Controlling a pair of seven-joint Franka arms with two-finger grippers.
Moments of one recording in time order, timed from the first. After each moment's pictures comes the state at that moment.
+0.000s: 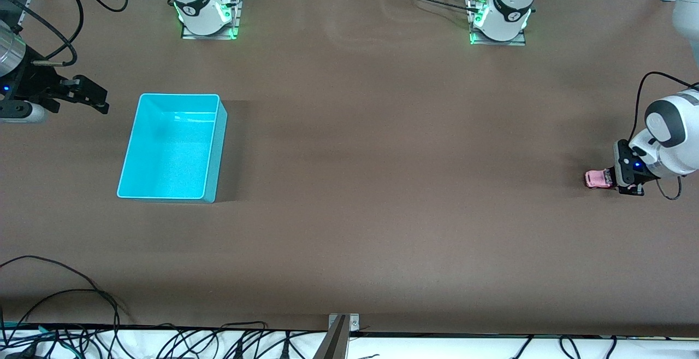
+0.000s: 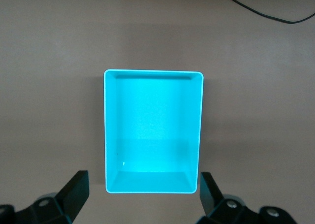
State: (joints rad) left arm 0.53 0.61 -0.09 -1.84 0.13 2.43 1.97; right arm -0.02 0.04 0.07 -1.59 -0.05 1.63 0.05
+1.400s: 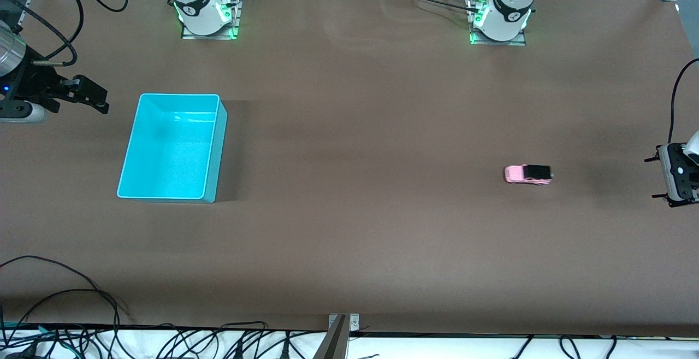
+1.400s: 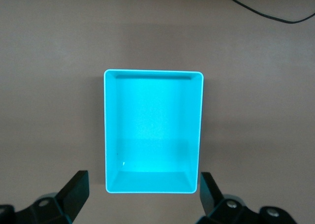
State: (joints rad) left arm 0.50 0.55 -0.19 -1.46 0.14 1.88 1.71; right arm -0.02 0.04 0.07 -1.59 -0.05 1.63 0.05
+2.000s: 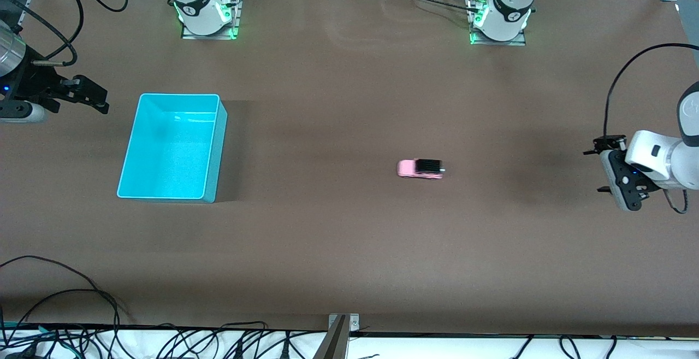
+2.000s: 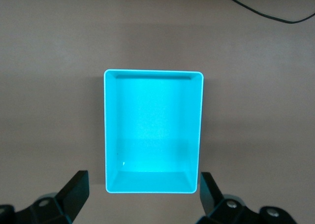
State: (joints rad) left arm 0.48 0.50 -0.48 -1.42 0.12 1.62 1.14; right arm -0.02 0.04 0.07 -1.59 -0.05 1.63 0.05
